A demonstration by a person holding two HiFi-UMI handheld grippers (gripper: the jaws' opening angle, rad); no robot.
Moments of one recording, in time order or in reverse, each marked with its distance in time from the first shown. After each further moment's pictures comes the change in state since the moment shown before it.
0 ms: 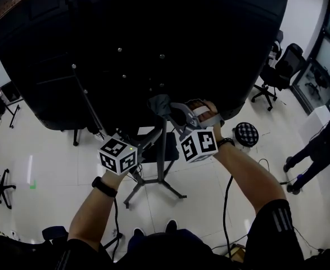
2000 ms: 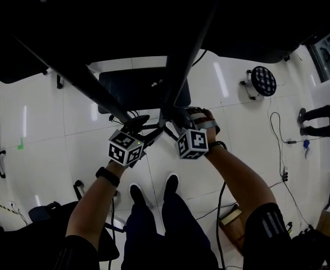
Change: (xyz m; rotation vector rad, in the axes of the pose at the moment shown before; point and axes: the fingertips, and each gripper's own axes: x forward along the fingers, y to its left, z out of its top) left arm -0.010 0.041 -0.426 -0.284 0.423 -0.040; right arm 0.077 0.433 -0.135 0.325 0.261 0.437
